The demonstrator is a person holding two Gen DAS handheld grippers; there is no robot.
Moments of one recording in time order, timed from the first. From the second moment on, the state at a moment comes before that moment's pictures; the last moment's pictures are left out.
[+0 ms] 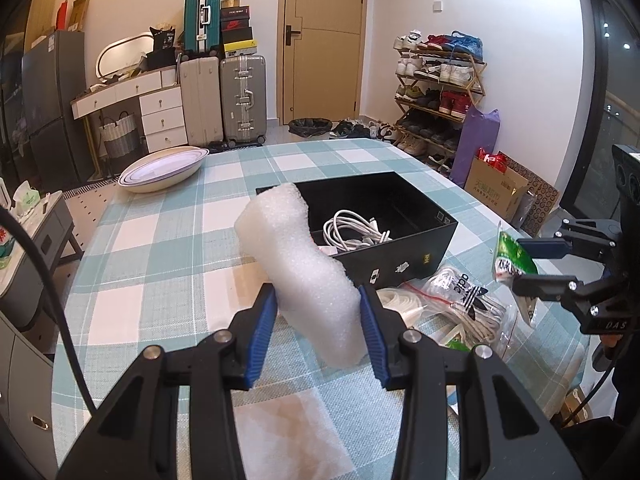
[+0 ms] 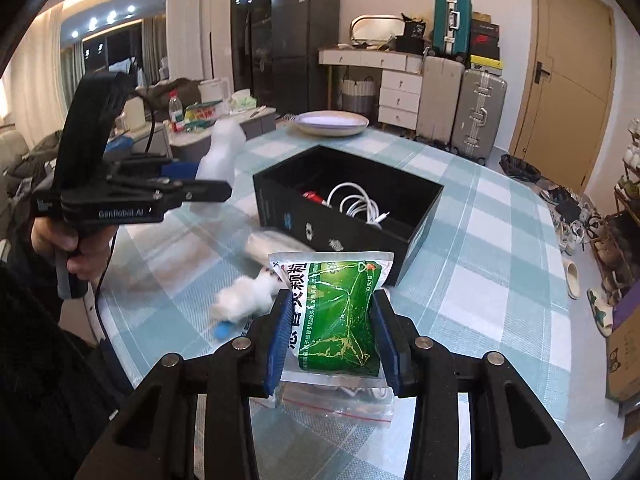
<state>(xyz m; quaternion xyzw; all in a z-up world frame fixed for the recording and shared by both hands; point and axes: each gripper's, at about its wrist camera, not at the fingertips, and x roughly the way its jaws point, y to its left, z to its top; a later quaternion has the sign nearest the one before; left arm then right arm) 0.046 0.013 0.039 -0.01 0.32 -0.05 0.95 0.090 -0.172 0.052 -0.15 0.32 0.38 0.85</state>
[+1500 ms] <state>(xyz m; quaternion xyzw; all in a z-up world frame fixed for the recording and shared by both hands) 0.137 0.001 0.043 0.01 0.33 -0.04 0.94 0.168 -0.136 0.081 -0.04 0.28 0.37 0.88</state>
